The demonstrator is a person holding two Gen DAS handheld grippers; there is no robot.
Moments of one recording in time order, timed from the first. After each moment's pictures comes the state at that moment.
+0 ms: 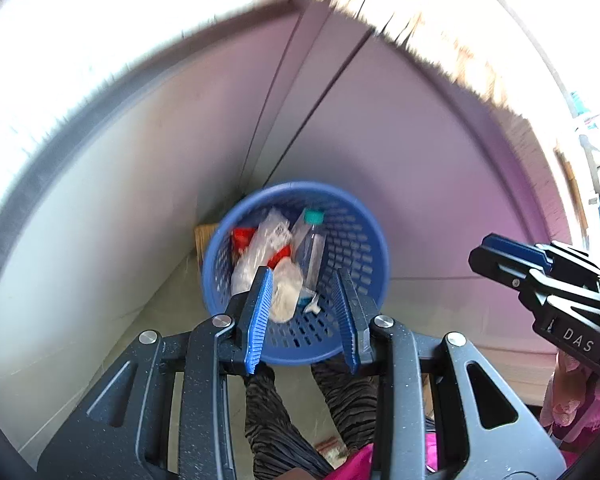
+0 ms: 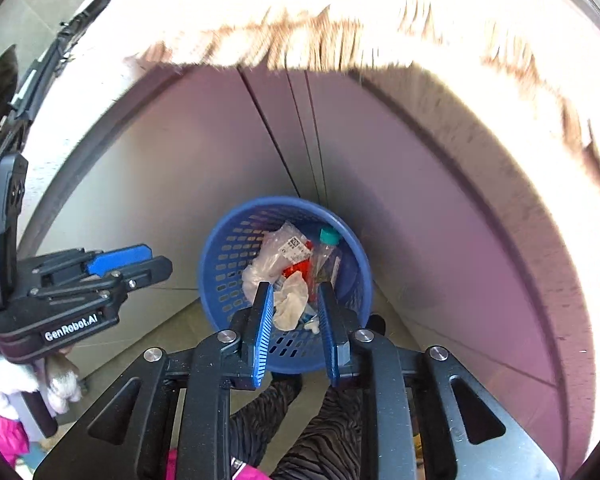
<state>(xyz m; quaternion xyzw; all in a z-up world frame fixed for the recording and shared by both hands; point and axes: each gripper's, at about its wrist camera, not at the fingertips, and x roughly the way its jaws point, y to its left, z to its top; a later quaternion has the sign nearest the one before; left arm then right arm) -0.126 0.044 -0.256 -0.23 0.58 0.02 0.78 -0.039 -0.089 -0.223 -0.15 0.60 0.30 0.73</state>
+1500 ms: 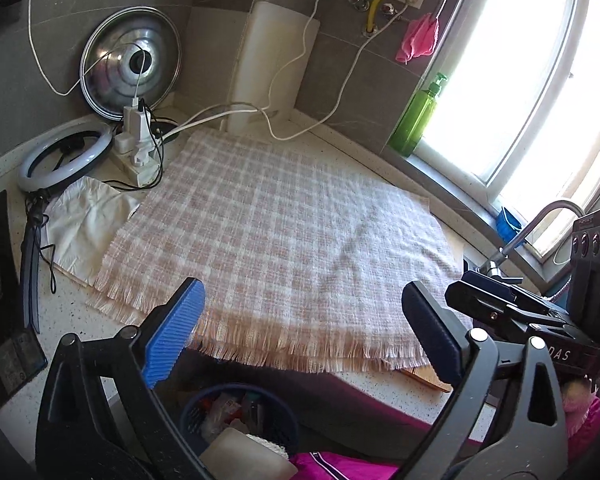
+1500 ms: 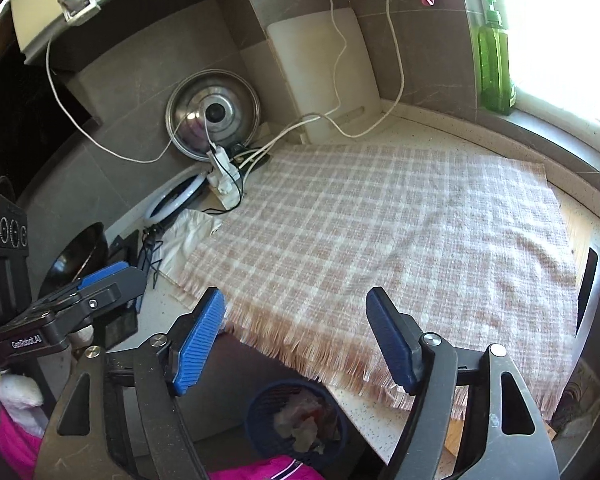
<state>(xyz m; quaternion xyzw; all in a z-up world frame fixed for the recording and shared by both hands) -0.065 0.017 0.013 -0.20 0.34 0.05 0.92 0.044 -0.155 0.000 -0.01 0.39 0.38 0.84</state>
